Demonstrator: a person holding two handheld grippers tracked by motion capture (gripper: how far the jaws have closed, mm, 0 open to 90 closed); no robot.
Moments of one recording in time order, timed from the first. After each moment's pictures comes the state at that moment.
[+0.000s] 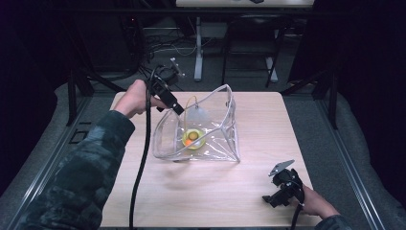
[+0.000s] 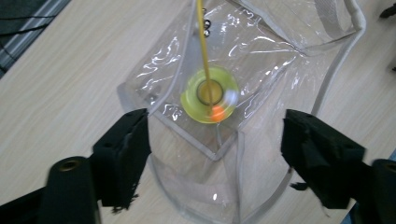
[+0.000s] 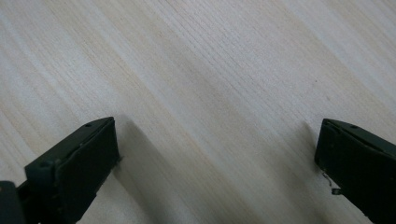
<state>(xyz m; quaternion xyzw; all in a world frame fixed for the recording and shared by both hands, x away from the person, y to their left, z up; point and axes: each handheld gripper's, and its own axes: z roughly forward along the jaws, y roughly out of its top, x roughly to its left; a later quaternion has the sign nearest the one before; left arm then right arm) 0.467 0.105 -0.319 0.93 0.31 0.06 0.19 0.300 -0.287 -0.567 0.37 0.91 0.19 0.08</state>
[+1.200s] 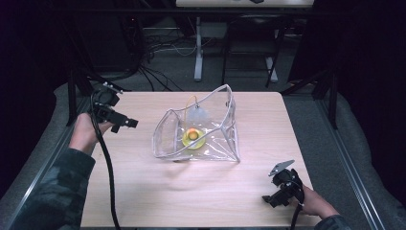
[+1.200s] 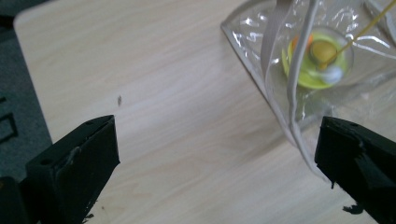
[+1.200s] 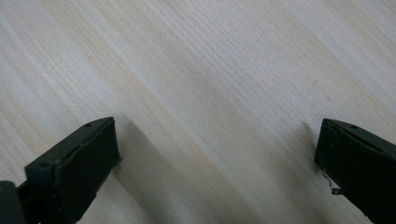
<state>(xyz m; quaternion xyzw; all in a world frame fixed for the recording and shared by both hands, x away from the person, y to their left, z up) 0.424 0.254 -0.383 0.83 0.49 0.12 0.24 0.300 -0.287 -0.567 0.37 0.91 0.19 0.08</state>
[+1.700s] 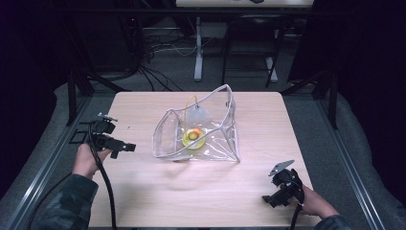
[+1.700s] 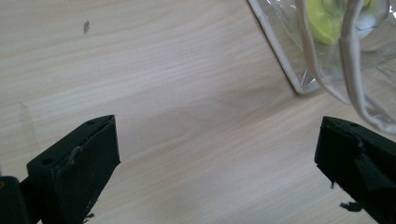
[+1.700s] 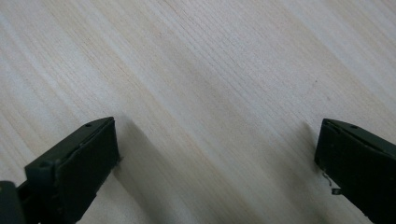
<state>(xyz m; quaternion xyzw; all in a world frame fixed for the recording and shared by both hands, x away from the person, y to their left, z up) 0.389 0.278 -0.461 0.79 0.54 0.08 0.27 0.300 -0.287 -0.567 0.37 0.91 0.19 0.08</state>
